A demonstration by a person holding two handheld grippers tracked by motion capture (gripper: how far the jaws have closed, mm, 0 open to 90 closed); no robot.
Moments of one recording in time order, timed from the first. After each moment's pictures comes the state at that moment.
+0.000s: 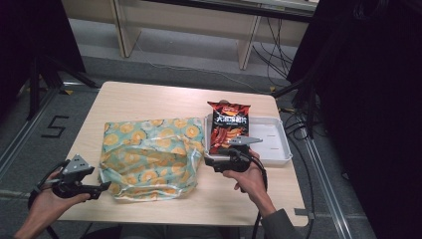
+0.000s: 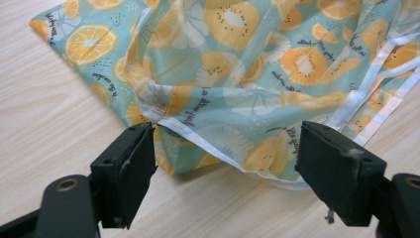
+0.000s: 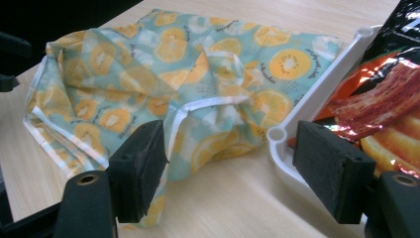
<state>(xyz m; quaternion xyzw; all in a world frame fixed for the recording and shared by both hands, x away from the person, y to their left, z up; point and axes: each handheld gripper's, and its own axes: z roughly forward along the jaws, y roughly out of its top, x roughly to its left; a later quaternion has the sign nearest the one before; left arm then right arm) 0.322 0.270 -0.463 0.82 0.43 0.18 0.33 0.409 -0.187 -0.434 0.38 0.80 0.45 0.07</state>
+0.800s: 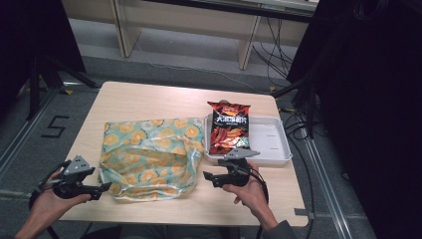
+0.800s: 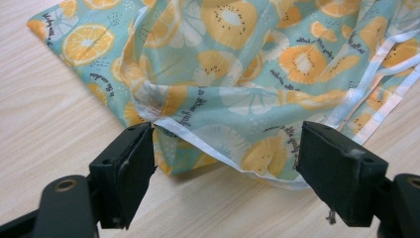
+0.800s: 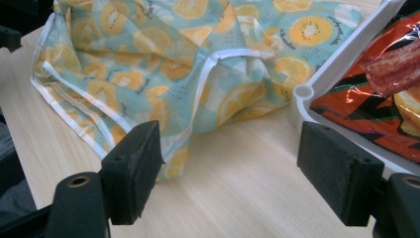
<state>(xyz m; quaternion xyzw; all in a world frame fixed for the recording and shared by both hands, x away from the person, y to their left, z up) 0.321 0.269 -0.462 0.83 0.42 0.18 0.32 0.379 -0.186 -0.448 0.36 0.83 0.43 0.09</state>
